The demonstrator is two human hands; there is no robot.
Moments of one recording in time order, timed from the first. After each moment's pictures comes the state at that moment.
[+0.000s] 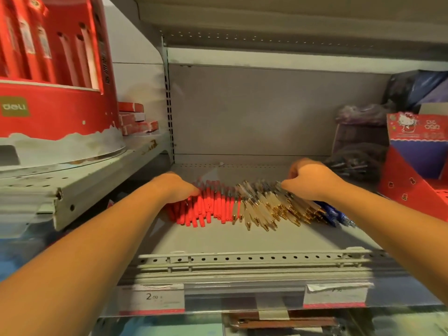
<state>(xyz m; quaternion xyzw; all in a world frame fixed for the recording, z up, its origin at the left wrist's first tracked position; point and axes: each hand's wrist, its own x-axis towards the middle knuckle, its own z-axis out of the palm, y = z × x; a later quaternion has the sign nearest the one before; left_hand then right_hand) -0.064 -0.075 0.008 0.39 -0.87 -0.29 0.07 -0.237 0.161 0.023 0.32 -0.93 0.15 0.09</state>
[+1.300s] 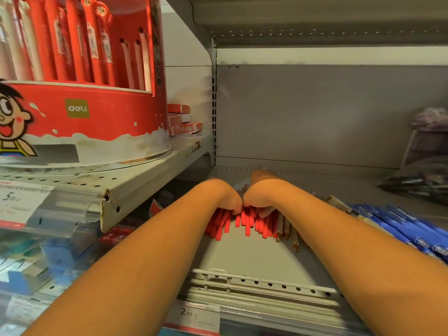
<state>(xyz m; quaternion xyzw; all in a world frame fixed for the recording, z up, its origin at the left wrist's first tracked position) -0.096 -0.070 0.013 0.40 -0.86 -0.22 -0.22 -0.169 0.001 0.014 0.36 -0.90 0.17 -0.19</state>
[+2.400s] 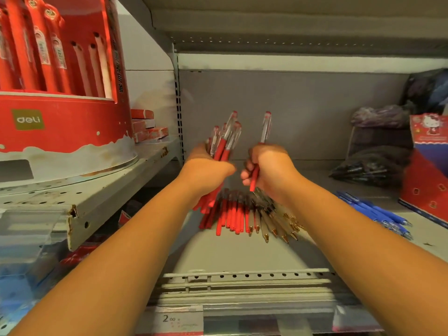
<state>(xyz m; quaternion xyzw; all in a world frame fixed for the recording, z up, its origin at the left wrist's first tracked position) -0.084 -0.047 0.036 0.21 -0.79 -0.47 0.35 -0.163 0.062 0.052 0.25 -0.63 0.71 -0.19</state>
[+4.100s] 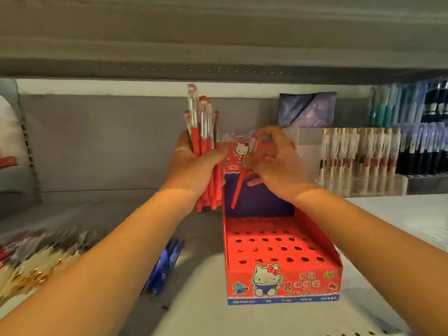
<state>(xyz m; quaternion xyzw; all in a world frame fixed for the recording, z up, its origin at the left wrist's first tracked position) -0.372 0.283 0.077 0.03 -0.66 -0.59 0.46 -0.480 0.404 0.076 0.47 -0.61 0.63 0.05</state>
